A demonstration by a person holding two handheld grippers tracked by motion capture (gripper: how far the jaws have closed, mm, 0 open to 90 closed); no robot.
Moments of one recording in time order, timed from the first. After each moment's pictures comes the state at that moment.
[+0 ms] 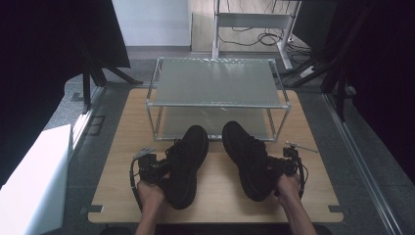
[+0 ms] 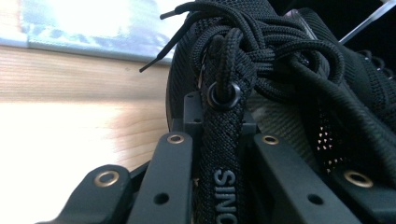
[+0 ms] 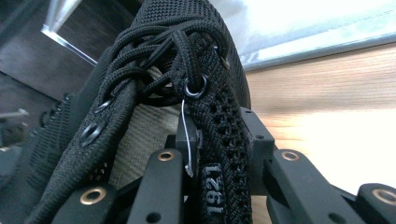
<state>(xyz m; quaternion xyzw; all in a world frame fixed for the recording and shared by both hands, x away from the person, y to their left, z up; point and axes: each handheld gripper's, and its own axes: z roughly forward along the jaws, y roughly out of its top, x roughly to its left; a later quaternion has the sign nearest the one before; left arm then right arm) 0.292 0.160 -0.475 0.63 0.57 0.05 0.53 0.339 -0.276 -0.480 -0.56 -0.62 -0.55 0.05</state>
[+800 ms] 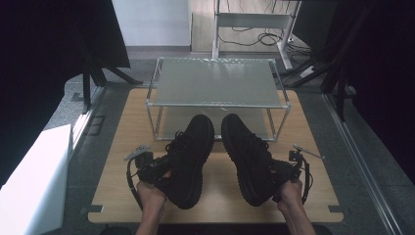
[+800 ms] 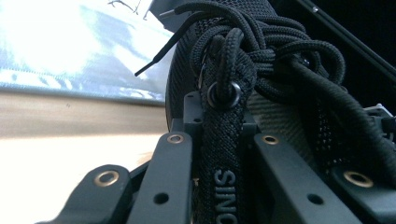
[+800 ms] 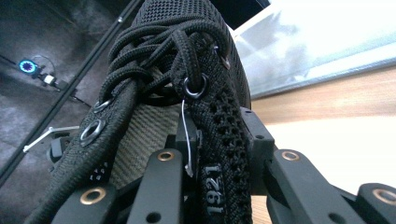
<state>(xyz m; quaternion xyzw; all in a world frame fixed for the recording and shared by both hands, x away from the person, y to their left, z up) 0.273 0.152 -0.431 0.59 0.54 0.04 0.60 0.307 -0.268 -0.448 -0.54 -0.56 -0.62 0.10</state>
